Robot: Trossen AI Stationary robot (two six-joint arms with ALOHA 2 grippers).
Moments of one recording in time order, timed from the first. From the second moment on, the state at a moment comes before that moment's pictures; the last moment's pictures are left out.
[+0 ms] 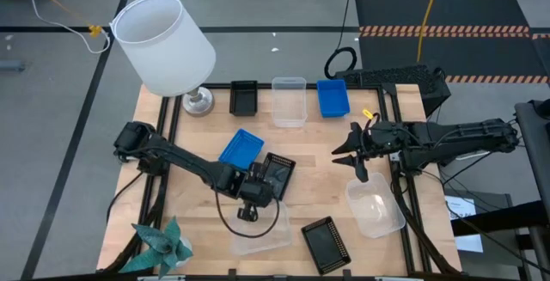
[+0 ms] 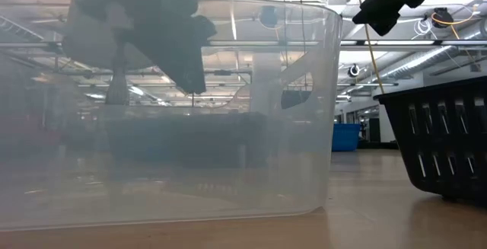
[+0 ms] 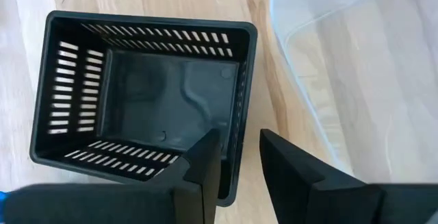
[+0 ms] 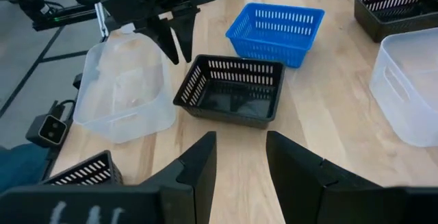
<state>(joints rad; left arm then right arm) -0.33 1.79 1.30 -0.66 -0.19 -0.03 0.07 0.78 0.68 -0.44 -0.03 0.24</state>
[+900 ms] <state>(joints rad) -0.33 1.84 1.25 -0.64 -0.22 0.00 0.09 0.78 0.68 -0.42 0.01 0.22</state>
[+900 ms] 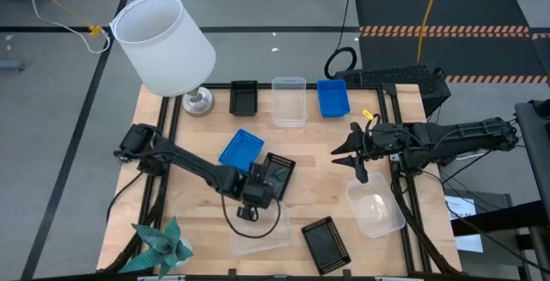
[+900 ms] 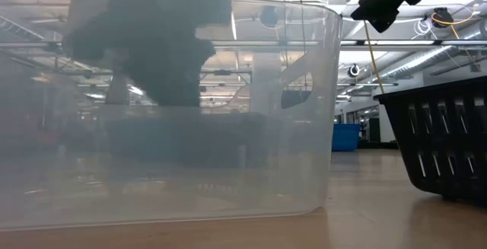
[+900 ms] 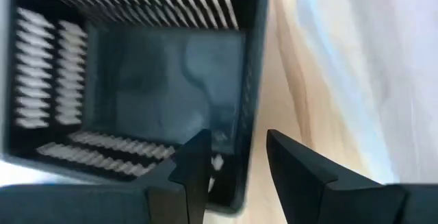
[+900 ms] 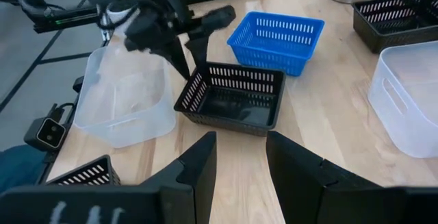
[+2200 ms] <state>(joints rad) -0.31 1.70 1.52 -1.01 -0.47 0.09 0.09 0.78 0.68 -0.41 0.00 0.22</state>
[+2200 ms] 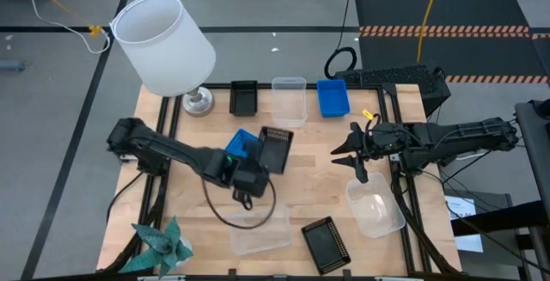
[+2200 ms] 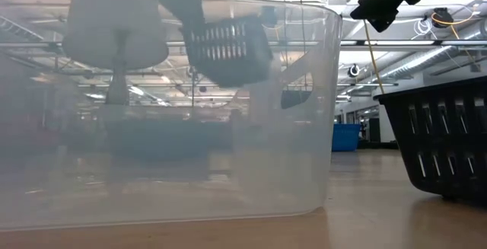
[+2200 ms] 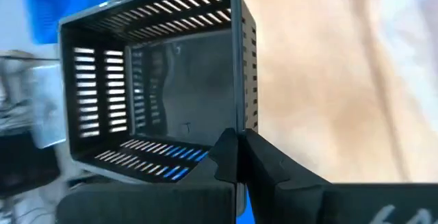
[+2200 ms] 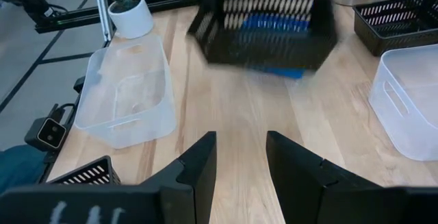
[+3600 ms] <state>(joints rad) 0.33 1.46 1.12 -0.72 -0.37 0.56 0.09 0.78 0.68 -0.41 0.00 0.19</state>
